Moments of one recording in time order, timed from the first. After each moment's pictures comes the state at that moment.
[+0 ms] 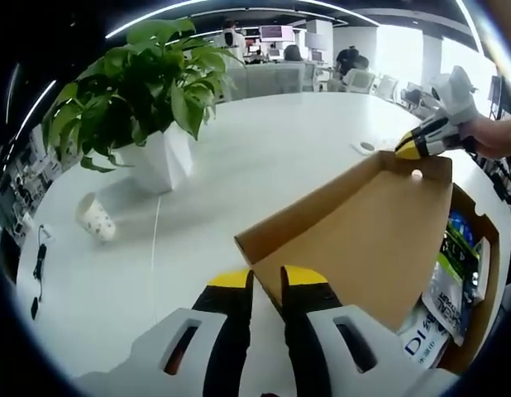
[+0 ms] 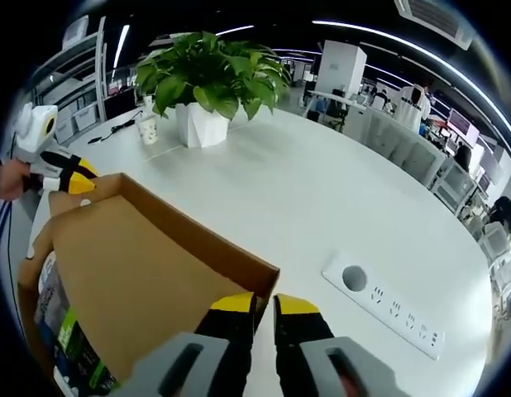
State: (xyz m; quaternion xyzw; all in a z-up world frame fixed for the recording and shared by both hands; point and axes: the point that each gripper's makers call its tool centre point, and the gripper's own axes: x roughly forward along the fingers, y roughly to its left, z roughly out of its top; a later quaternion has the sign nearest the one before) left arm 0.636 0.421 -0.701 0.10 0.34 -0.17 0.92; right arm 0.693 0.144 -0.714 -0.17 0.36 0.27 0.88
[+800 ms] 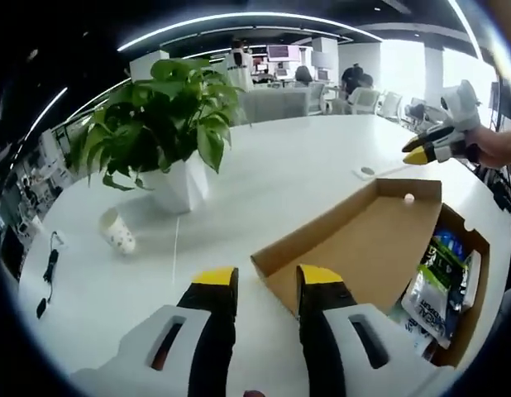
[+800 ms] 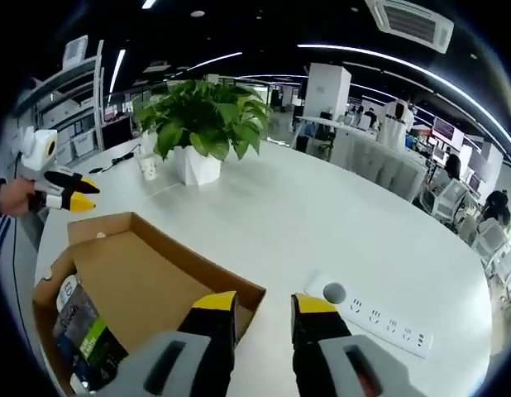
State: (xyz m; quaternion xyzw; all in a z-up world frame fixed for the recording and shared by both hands) left arm 0.626 0.431 -0.649 0.10 0.28 -0.16 0.94; right arm 0.689 0.126 -0.661 -0.13 0.30 0.26 0.91
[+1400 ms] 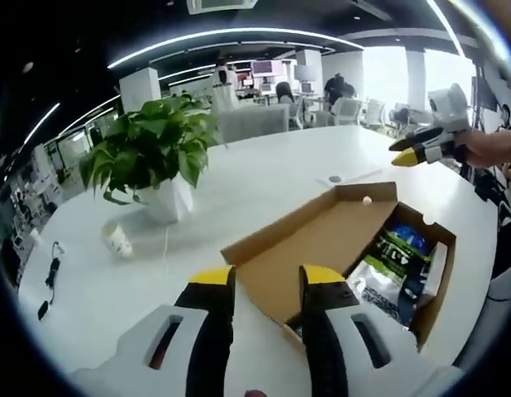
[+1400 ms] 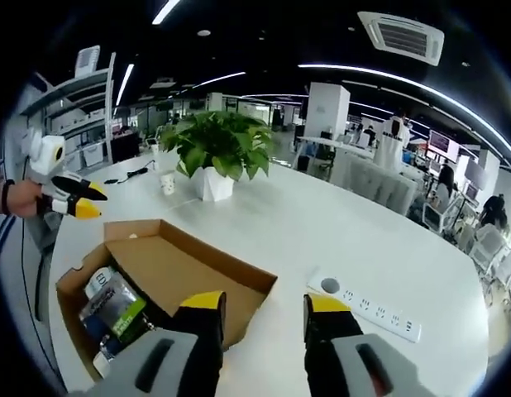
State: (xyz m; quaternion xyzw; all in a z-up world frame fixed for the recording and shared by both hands) left arm 0.553 0.399 -0.629 0.09 0.26 -0.20 0.94; right arm 0.611 0.106 -0.621 -0.12 0.24 0.27 0.92
